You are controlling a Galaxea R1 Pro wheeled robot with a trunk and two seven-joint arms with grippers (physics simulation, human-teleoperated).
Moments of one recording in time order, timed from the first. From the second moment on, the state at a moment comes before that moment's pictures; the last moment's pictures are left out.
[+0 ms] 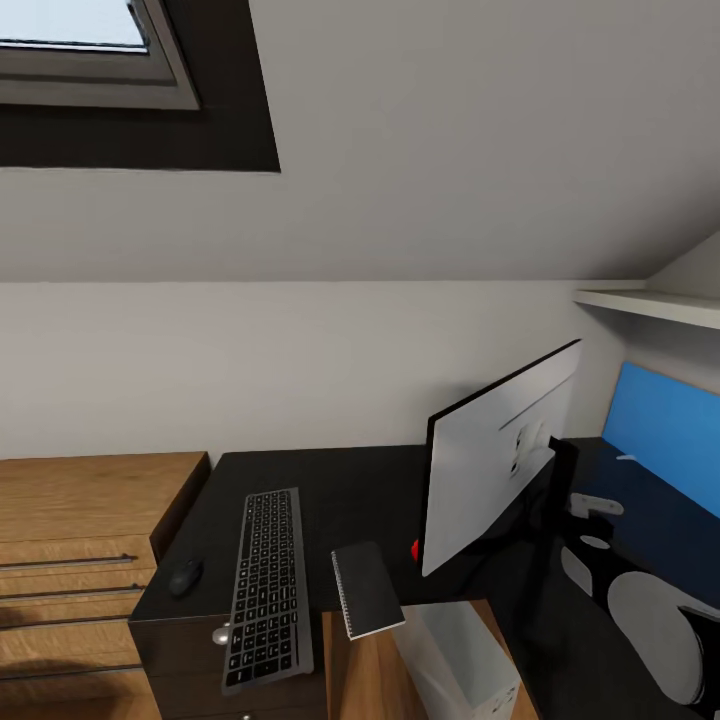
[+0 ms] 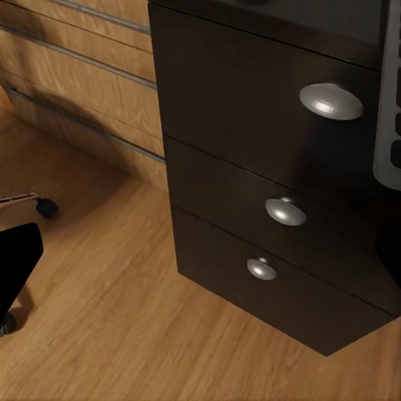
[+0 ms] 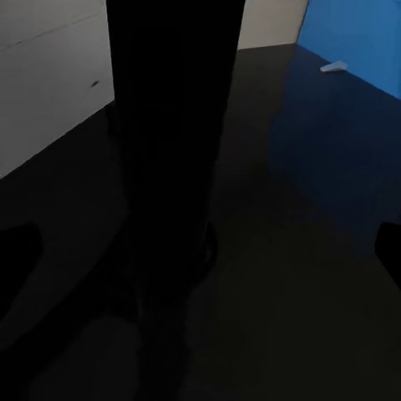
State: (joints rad) left arm 0.19 0.22 -0.70 -1.39 0.59 -0.28 1.11; right arm -0.90 -0.24 -0.33 -0.06 0.19 -0.22 -0.17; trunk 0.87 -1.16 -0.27
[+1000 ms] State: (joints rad) left arm 0.19 0.22 -0.71 -1.36 0.58 -0.28 1.11; right arm -0.90 -0.24 -0.33 -0.06 0.20 -0.22 -0.18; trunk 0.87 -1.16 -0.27
